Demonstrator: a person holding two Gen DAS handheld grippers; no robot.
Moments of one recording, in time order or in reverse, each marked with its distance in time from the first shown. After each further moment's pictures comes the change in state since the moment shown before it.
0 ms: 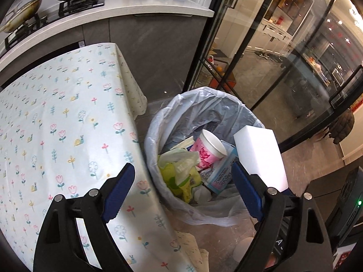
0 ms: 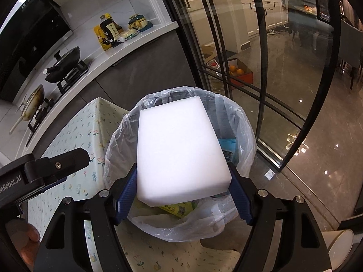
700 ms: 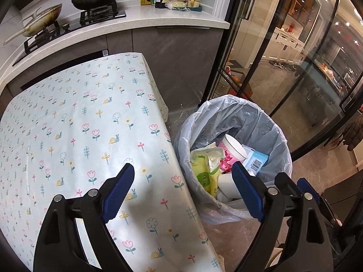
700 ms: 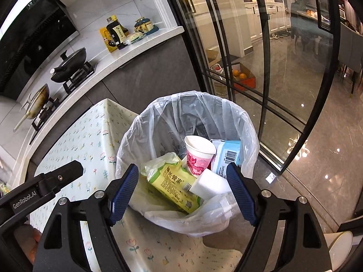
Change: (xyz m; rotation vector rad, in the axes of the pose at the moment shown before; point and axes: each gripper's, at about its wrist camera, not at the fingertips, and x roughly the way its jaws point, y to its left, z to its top) left arm -0.029 0.024 -0.016 -0.006 -0.082 0.109; right arm -0.026 0.009 -0.007 -0.013 -0.030 0.012
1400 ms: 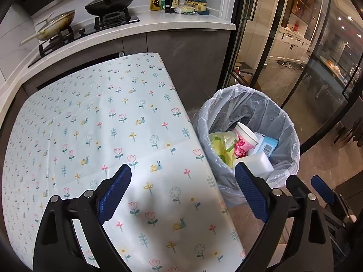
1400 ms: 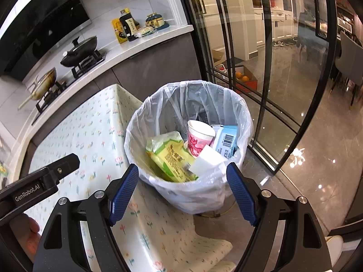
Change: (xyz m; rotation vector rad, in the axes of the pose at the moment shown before) left arm -0.035 0.012 -0.043 0.029 -0.037 0.085; right arm -0.039 0.011 -0.040 -0.103 0.014 -0.018
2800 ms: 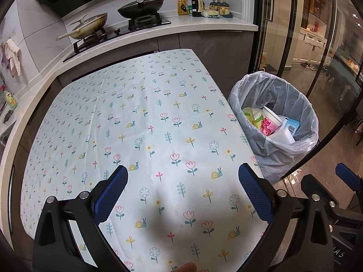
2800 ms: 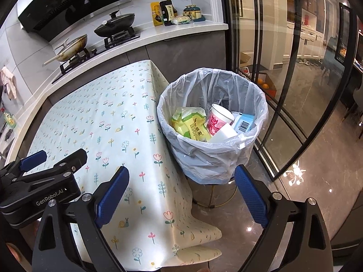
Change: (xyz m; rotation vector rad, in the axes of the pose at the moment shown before) left arm -0.049 0.018 -0.074 -0.029 -0.043 0.191; right arm -0.043 0.025 -0.043 -0.214 0.042 0.074
